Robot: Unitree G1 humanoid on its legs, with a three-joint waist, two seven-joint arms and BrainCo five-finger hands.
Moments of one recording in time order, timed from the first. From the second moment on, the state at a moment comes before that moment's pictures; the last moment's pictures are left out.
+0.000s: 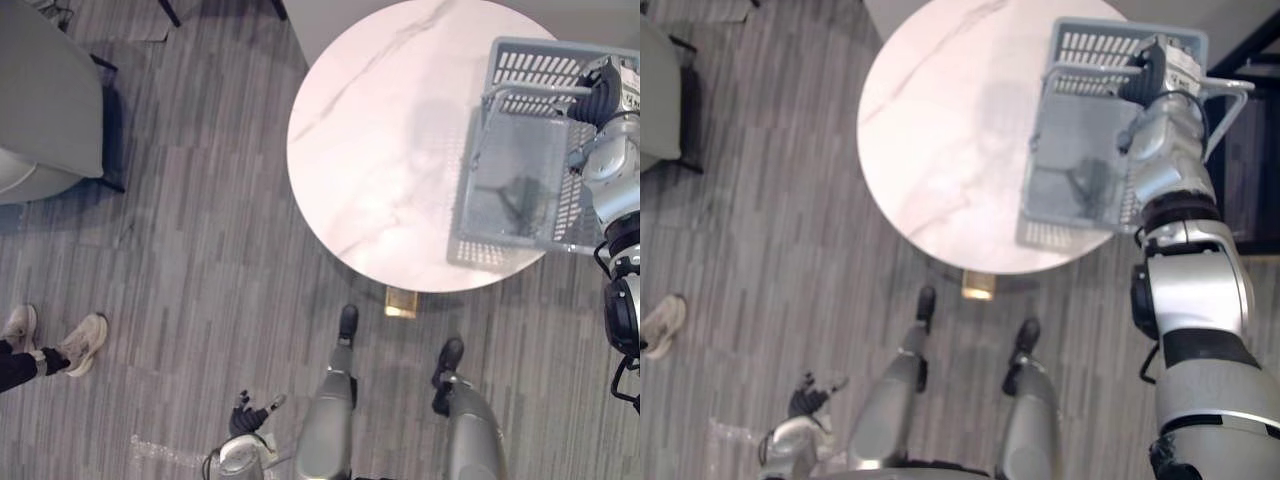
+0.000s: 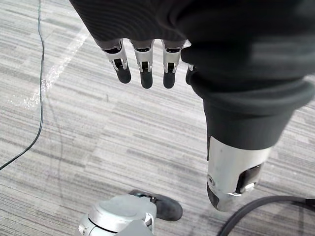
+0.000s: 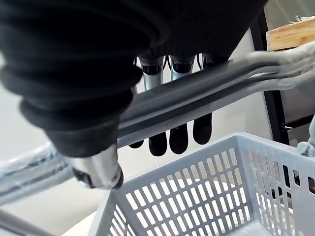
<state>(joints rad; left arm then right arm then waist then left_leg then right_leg) -0.01 0.13 0.06 1.03 -0.23 -0.24 0.24 -1.26 -0.68 0.14 1.16 -0.59 -0.10 -0.32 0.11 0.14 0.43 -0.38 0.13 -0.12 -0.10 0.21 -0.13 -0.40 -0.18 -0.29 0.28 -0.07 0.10</state>
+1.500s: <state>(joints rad) 0.09 0.12 0.17 1.07 -0.03 -0.16 0.17 -0.32 -0.71 0.61 0.32 -0.58 -0.32 0.12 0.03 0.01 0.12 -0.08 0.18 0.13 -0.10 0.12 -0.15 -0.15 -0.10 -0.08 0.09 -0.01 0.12</state>
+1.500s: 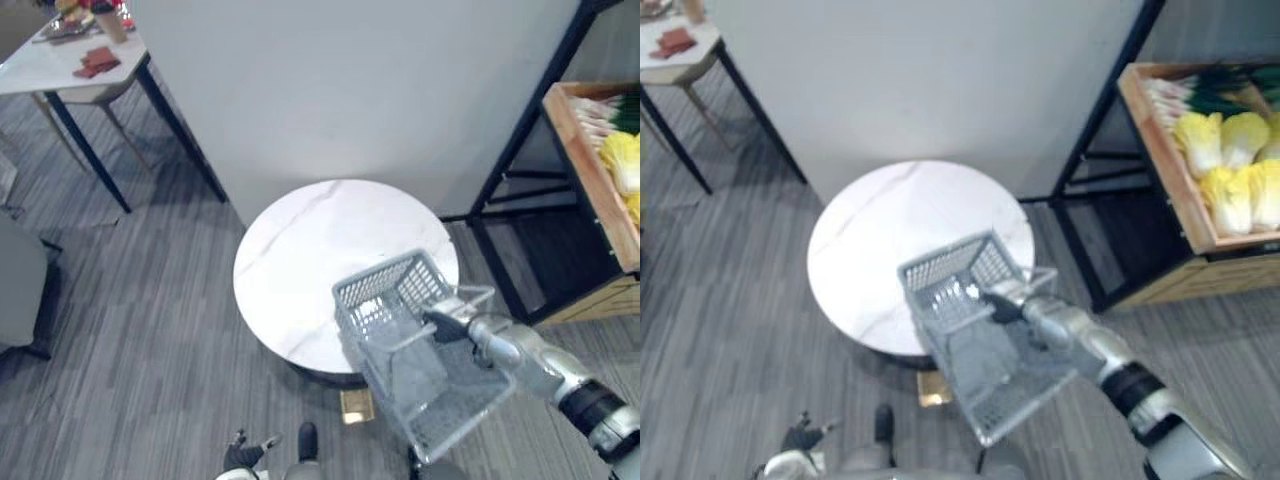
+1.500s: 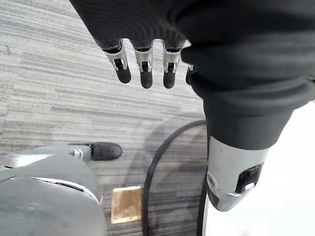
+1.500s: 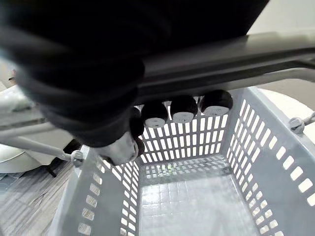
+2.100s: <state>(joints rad) 0.07 0.17 0.02 1.10 0.10 -0.15 0.17 0.09 -0.76 0.27 0.33 -0.71 -0.33 0.04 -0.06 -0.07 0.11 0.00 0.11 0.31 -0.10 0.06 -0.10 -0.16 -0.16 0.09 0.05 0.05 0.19</state>
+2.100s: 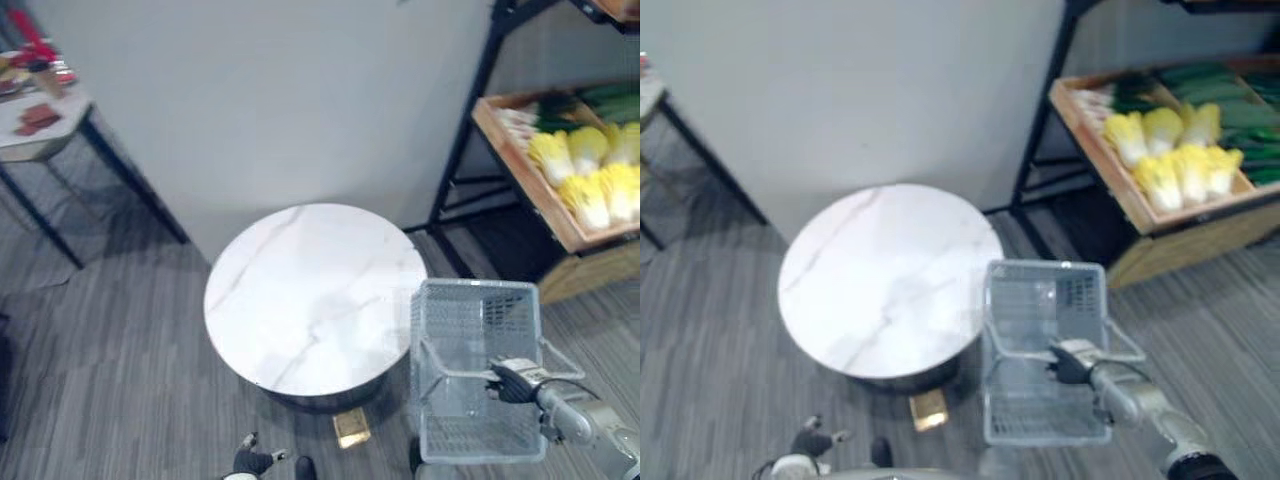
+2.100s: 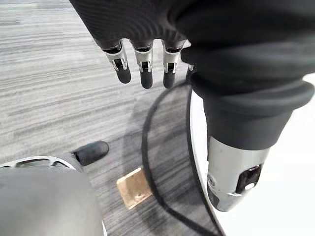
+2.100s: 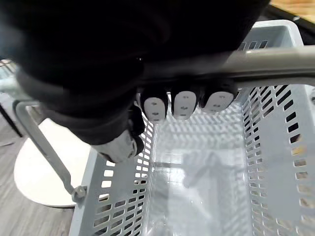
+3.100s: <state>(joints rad) 0.11 0.13 0.11 1.14 0.08 -0.14 0.07 0.07 -0.73 0.06 0.37 -0.86 -0.24 -0.05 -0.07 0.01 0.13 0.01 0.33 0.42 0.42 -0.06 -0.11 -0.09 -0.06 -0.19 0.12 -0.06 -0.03</state>
